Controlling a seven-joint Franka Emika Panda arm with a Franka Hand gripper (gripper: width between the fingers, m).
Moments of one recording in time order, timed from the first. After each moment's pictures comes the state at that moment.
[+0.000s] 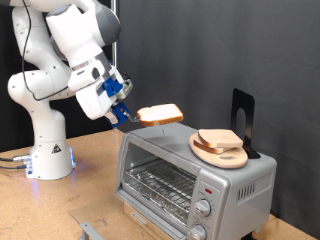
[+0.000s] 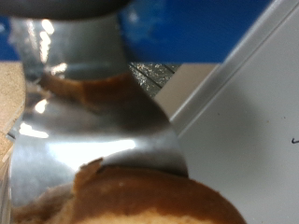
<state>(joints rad) 0.10 -0.50 -0.15 -2.64 0.48 2.34 -0.24</state>
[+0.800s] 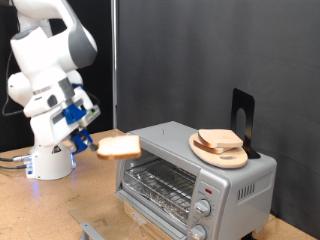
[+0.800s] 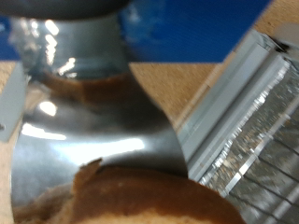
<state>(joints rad) -0.02 -0.42 -0.27 -2.74 0.40 2.46 -0.37</state>
